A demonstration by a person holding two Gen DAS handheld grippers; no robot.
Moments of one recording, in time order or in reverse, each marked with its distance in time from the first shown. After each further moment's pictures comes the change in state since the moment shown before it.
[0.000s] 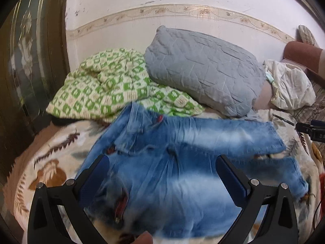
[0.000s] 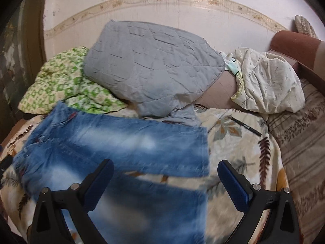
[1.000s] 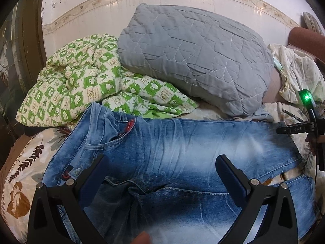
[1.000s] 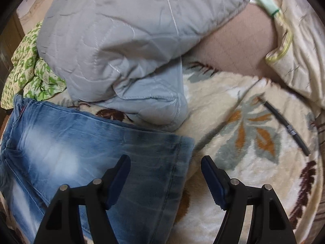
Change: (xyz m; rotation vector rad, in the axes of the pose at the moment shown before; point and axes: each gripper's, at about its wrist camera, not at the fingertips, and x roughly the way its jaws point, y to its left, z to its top) left arm 0.131 -0.053 0.031 0.040 0.118 -0.028; right arm 0.244 -0.100 0.038 0.001 0.371 0.176
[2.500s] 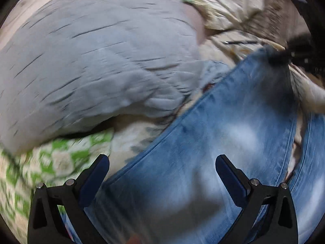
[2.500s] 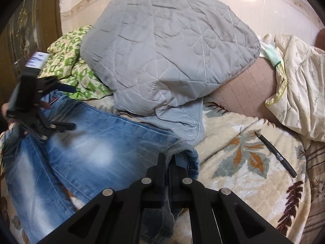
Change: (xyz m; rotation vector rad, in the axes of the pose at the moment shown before) left arm 0.140 -0.127 0.056 0.757 0.127 -0.419; right arm -0.083 0.038 -0.043 -0.212 -0.314 0.023
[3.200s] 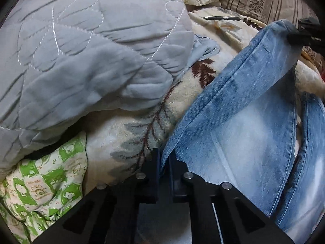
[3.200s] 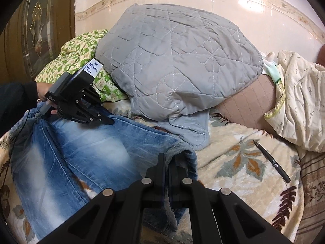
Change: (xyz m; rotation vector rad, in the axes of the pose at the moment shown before) left arm 0.032 0.030 0.003 0.104 0.146 -0.179; right arm -0.029 0.020 -0.006 -0.073 -0.058 0.008
